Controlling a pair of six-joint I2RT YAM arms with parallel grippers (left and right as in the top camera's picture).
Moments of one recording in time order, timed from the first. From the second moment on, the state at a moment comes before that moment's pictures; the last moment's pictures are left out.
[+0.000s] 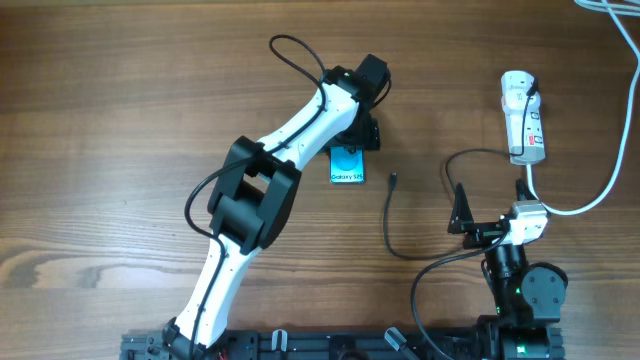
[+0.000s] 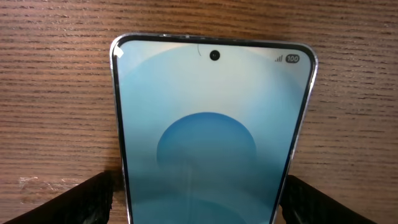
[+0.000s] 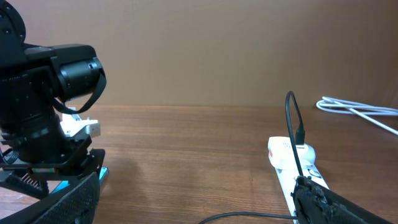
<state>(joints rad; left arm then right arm) -0.62 2.41 1.99 -1.07 -0.03 -0.64 -0.02 0.01 0.01 0.00 -0.10 0.01</state>
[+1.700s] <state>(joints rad) -0.63 2.14 1.95 -1.28 0.12 -0.60 -0.02 0.01 0.01 0.00 -0.10 0.01</state>
